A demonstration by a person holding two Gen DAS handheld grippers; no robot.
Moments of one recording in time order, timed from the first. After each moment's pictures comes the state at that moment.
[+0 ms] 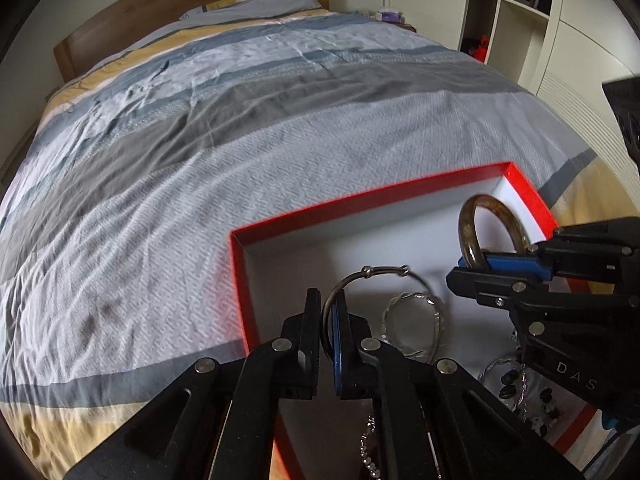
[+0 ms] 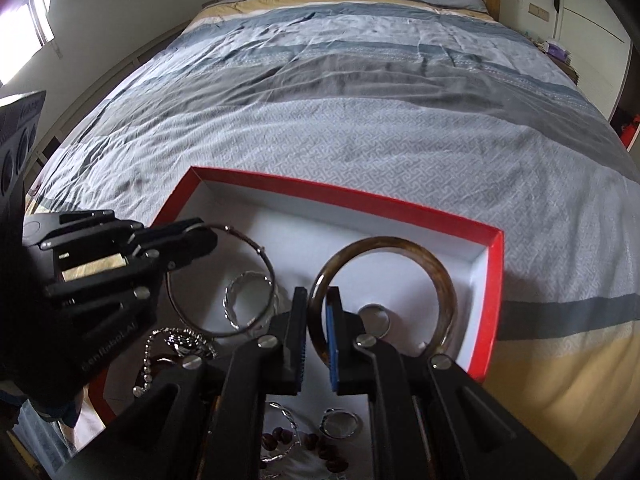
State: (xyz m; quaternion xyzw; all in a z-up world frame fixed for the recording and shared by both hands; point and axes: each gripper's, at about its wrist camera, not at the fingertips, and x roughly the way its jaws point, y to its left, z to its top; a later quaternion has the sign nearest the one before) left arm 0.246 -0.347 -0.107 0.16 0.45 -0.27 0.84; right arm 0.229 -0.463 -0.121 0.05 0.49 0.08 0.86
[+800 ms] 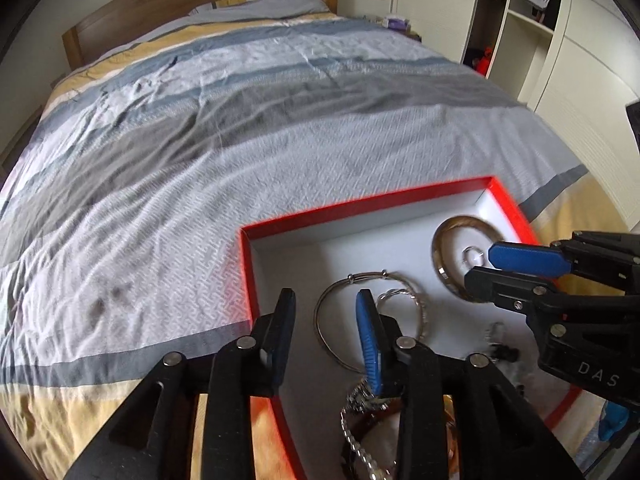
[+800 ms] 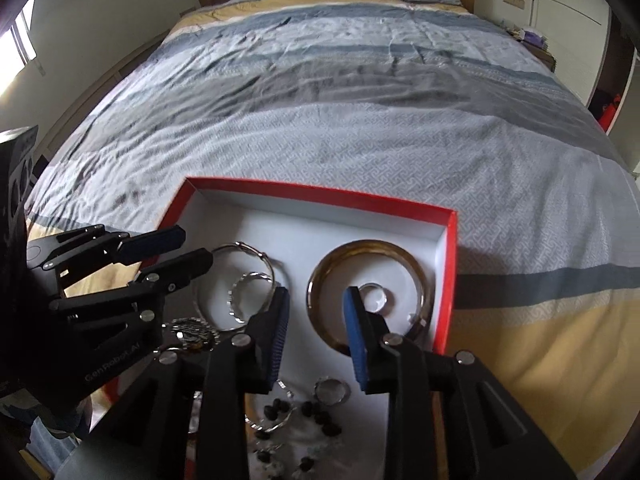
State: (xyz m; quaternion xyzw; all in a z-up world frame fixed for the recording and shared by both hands) left arm 0.233 -0.334 -0.081 0.13 0.45 -0.27 0.84; right arm 0.203 -0.472 -0.089 0.07 0.48 0.04 0.87
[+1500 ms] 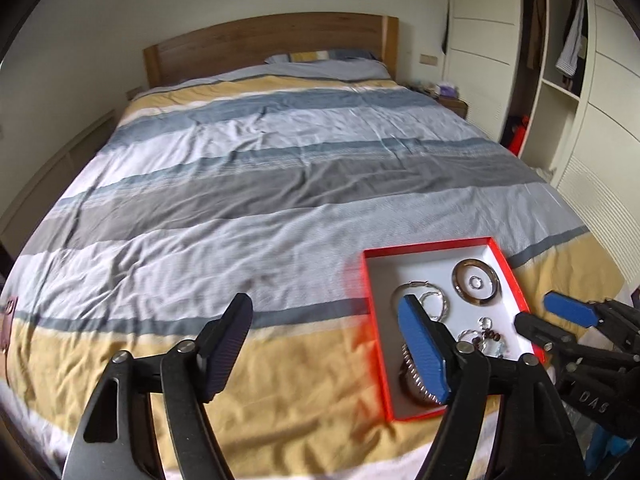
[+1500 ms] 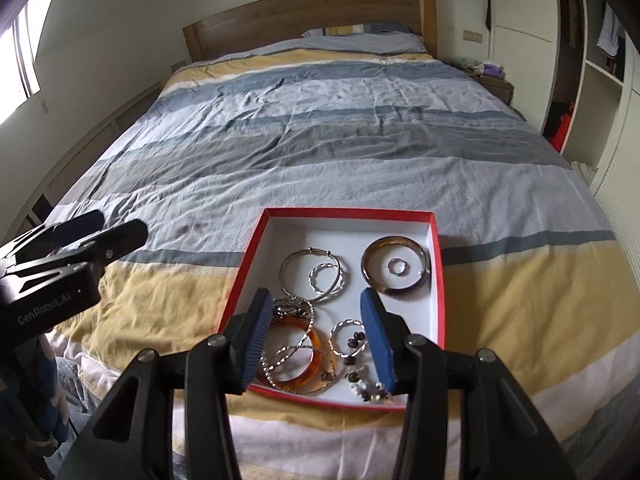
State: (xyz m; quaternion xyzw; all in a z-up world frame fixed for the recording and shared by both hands) left arm 0.155 -0.218 0.030 0.08 0.37 -0.18 0.91; right arm 0.103 -0.408 -0.010 0.09 0.39 -0.03 0.91
